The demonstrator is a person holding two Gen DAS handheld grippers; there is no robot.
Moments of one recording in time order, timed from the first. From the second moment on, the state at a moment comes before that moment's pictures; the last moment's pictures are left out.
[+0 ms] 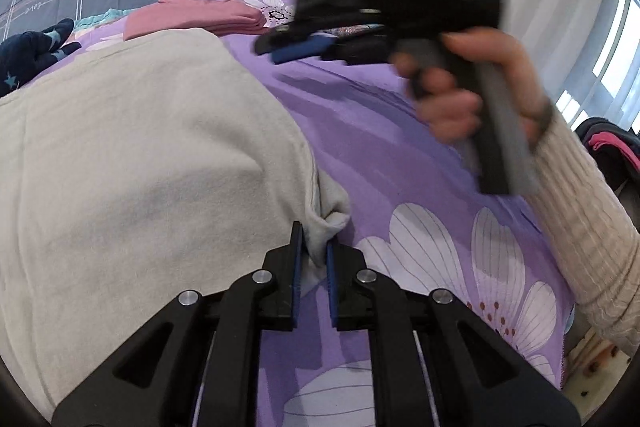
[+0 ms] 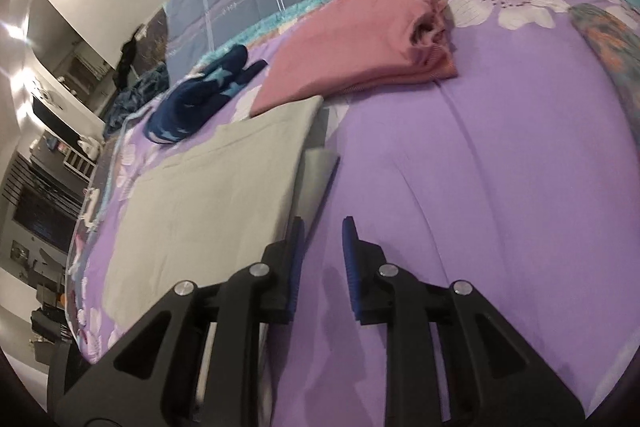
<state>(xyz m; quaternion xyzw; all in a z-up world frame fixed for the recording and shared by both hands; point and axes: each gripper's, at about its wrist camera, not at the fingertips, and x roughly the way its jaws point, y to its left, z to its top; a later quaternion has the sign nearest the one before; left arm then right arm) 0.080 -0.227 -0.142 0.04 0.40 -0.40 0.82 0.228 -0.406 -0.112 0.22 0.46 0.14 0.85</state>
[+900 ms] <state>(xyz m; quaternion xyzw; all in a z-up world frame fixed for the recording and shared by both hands) 0.057 -0.255 -0.136 0.12 0.37 -0.45 0.80 0.180 -0.425 -0.105 0.20 0.44 0.16 0.86</state>
